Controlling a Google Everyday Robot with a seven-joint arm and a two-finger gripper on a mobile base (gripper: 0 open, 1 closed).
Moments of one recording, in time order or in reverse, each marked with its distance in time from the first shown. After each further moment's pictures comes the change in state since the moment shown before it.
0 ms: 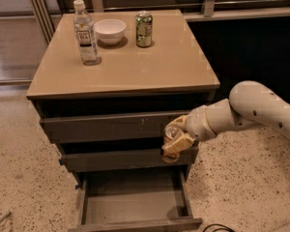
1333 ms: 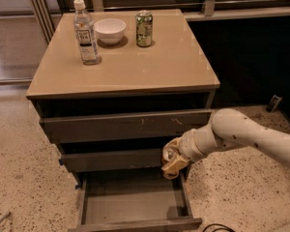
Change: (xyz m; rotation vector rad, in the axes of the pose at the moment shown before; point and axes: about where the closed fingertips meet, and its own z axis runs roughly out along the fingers) arm 0.082 0.012 0.073 -0.026 0.113 -0.085
